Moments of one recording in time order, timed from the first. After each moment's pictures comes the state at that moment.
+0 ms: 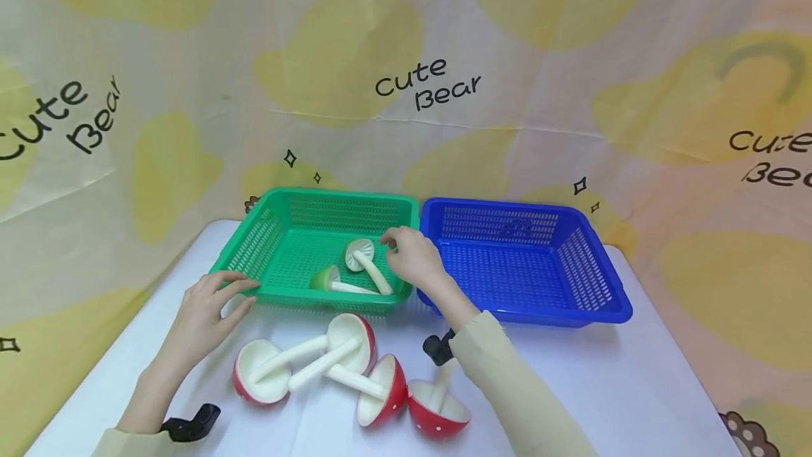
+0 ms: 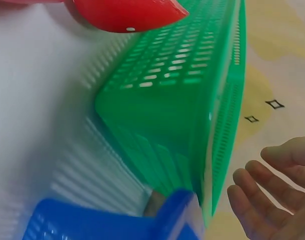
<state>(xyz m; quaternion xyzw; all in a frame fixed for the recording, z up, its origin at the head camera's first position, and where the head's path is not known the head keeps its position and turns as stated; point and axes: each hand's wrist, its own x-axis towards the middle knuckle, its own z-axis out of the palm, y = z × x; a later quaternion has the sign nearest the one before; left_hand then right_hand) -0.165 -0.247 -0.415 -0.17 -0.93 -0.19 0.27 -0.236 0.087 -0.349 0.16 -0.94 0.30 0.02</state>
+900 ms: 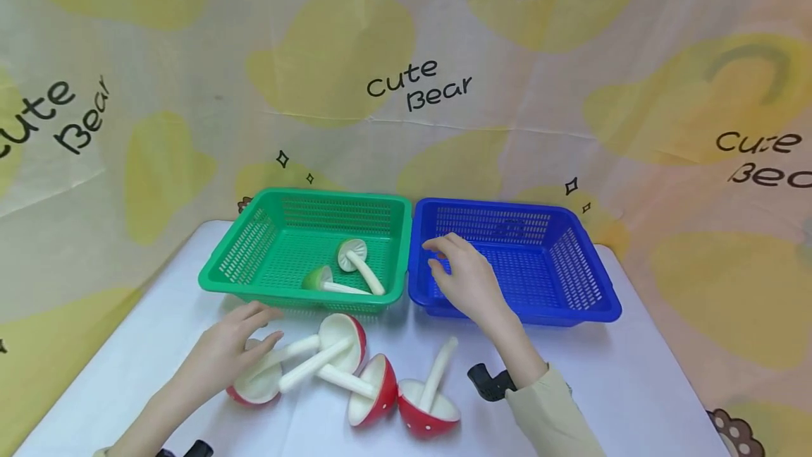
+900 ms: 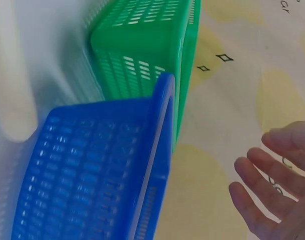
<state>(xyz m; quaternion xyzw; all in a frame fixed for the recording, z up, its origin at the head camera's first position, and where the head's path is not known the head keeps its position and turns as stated) -0.122 -0.186 -0.396 -0.20 -0.95 -0.17 0.16 -0.181 0.169 -0.338 0.17 -0.93 0.29 0.14</state>
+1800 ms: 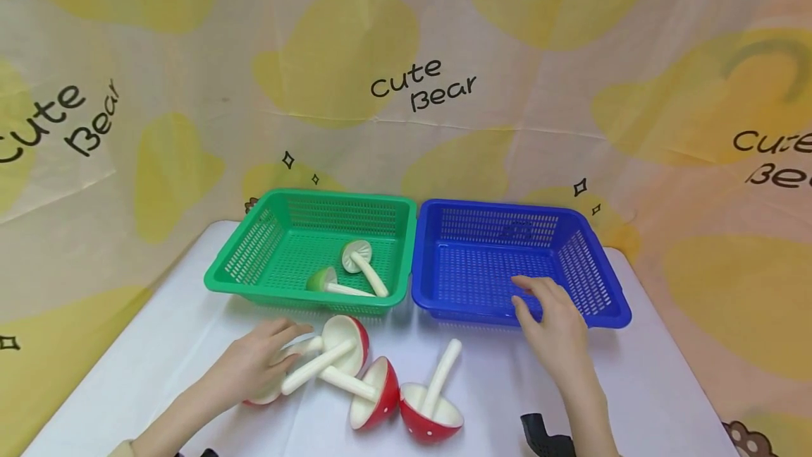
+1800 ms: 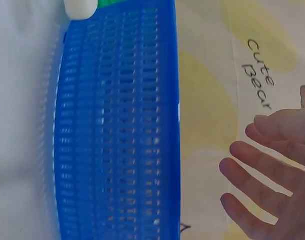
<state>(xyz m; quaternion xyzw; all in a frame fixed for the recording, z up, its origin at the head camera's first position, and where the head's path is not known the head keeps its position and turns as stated) -0.120 -0.171 -0.421 -0.25 -0.95 -0.14 0.11 -0.125 0.257 -0.375 0.06 -0.93 0.29 0.22</state>
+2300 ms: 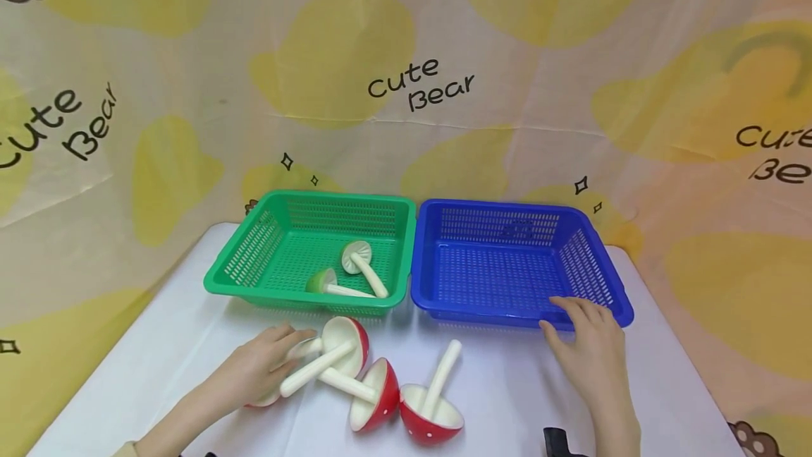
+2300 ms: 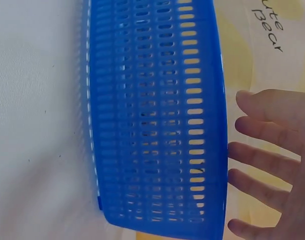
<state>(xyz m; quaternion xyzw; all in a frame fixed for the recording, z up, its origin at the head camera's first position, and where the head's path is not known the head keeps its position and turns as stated) -0.120 -0.170 -0.425 -0.25 -0.96 -0.12 0.07 -0.116 0.301 -0.404 0.03 -0.95 0.22 0.24</state>
